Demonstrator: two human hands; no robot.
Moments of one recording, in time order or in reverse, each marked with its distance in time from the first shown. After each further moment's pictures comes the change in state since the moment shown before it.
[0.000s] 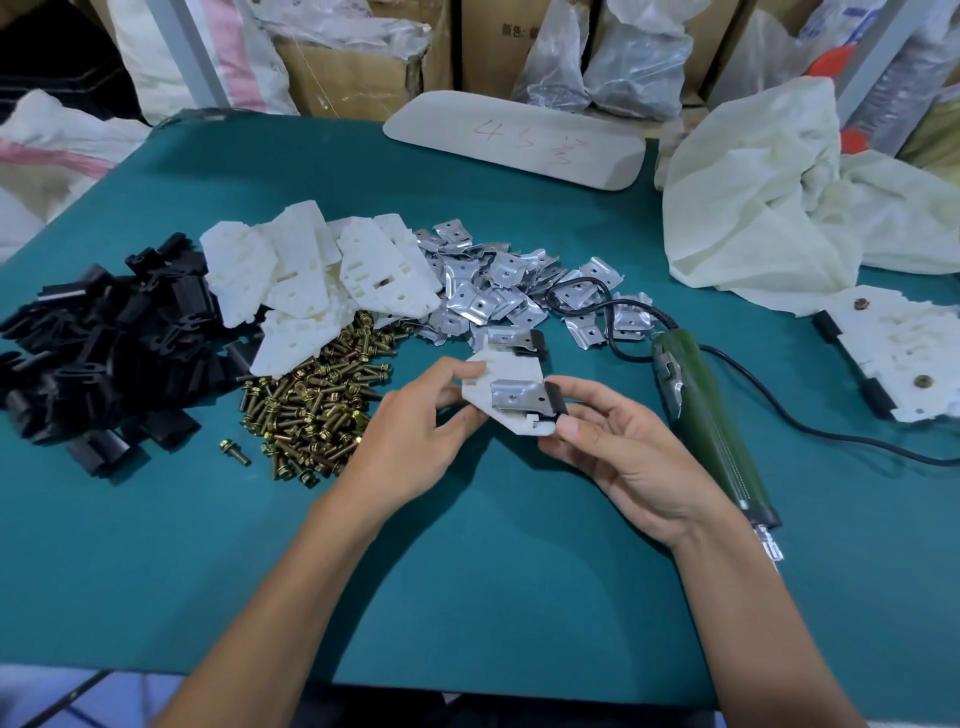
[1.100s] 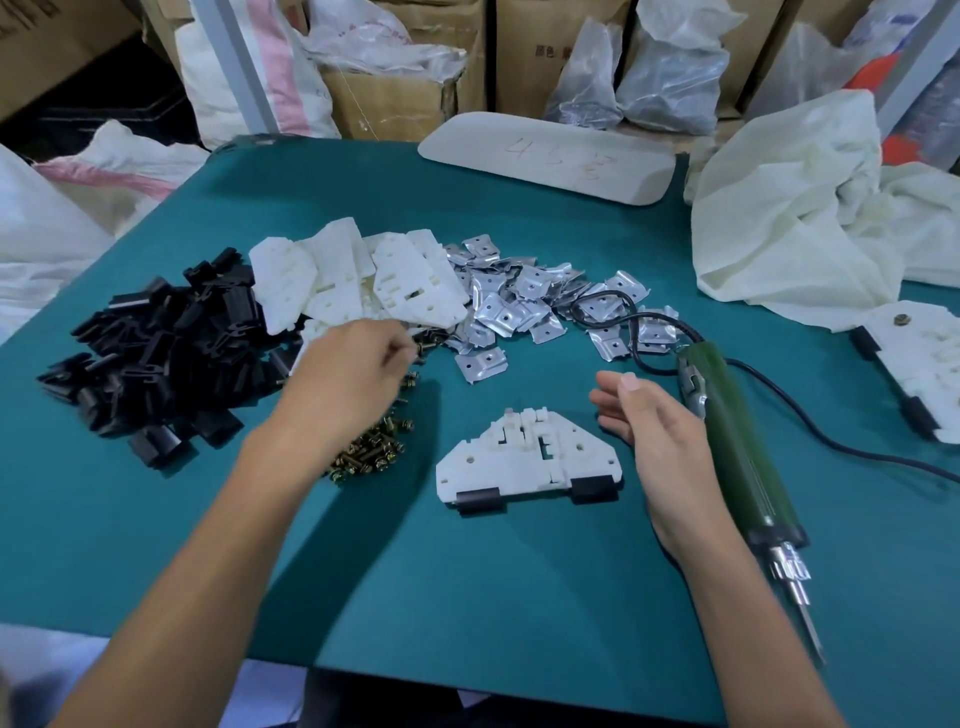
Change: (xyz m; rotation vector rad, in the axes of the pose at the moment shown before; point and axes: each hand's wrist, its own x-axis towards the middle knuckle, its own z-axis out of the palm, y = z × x) left_hand 0.018 0.017 -0.082 0.608 0.140 -0.072; right_hand 0.005 0.011 0.000 -0.452 0.397 -0.334
